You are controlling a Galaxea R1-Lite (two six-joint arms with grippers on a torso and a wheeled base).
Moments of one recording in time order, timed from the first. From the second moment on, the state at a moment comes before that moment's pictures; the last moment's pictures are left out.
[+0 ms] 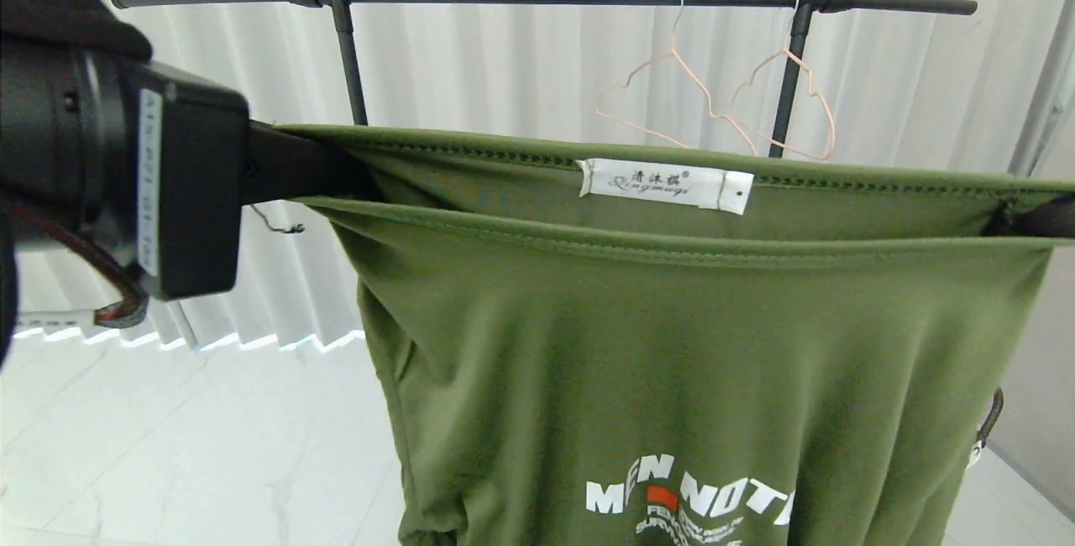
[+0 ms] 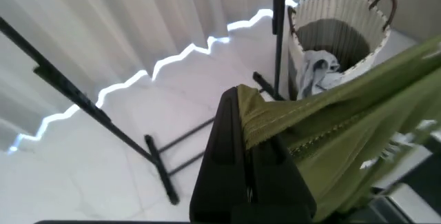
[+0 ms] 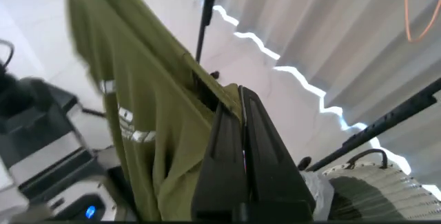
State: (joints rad) left arm -0.93 1.34 -1.58 0.66 0.36 -0.03; right arm 0.91 1.13 -1.41 0.58 -0.03 -0.05
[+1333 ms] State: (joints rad) left arm -1.22 1.23 -1.60 0.66 0.37 -0.10; right arm 0.90 1.25 -1.42 0.37 -0.06 -0.05
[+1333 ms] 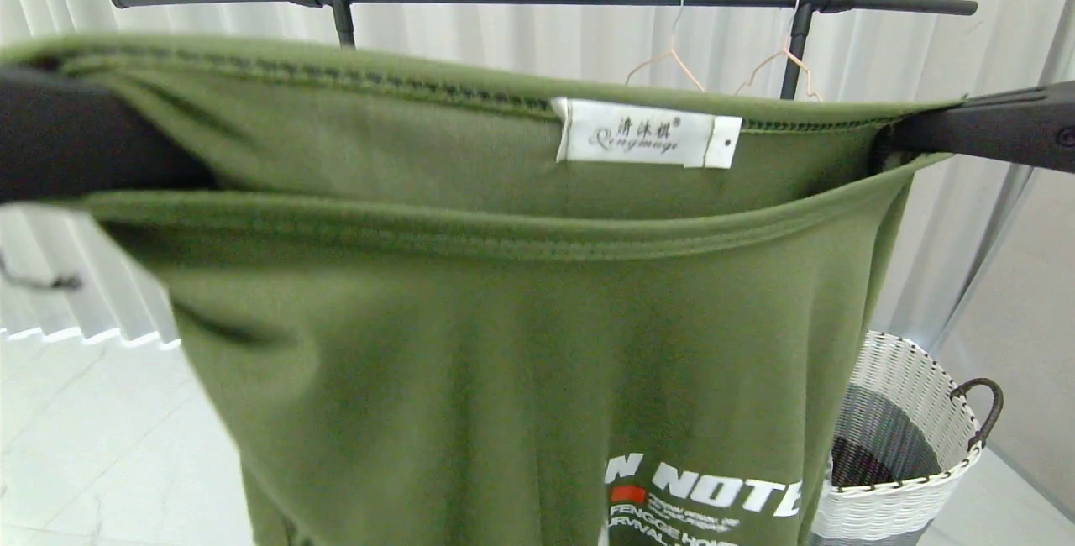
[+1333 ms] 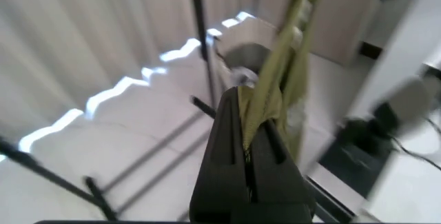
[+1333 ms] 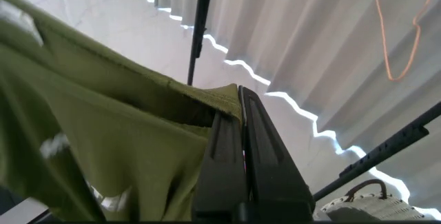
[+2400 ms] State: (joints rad) left arm -1.02 1.40 -1.73 0.64 0.37 0.00; right arm 0.90 1.18 -1.41 0.42 -0.11 -0.05
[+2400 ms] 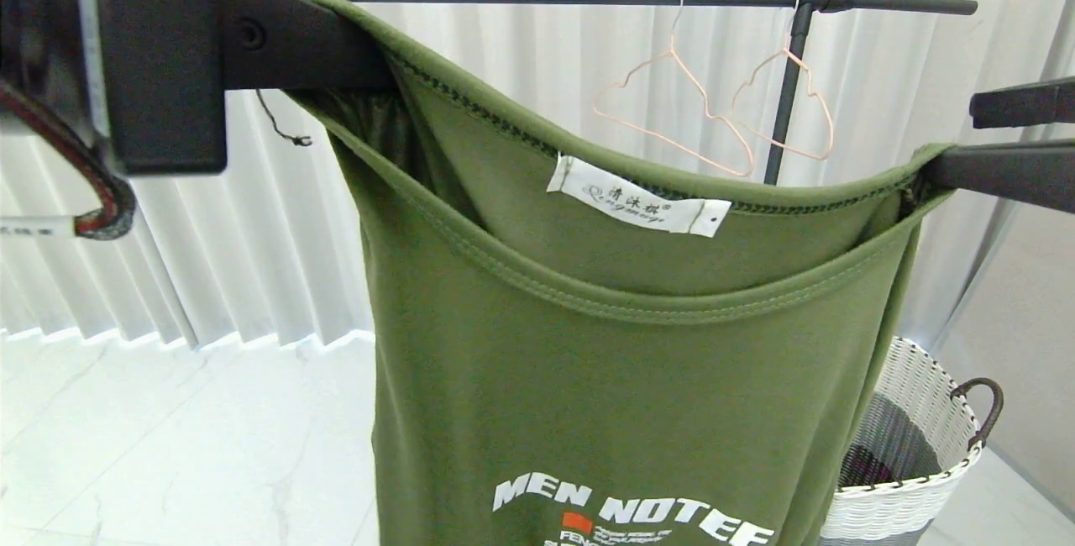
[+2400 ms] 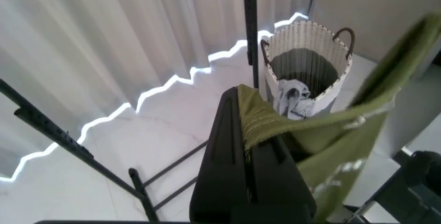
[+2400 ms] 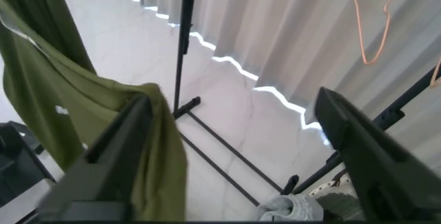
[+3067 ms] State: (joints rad) left arm -0.91 1.38 -1.64 0.61 0.37 -0.01; right arm 0.90 1.07 -1.32 0.40 -0.11 -0.04
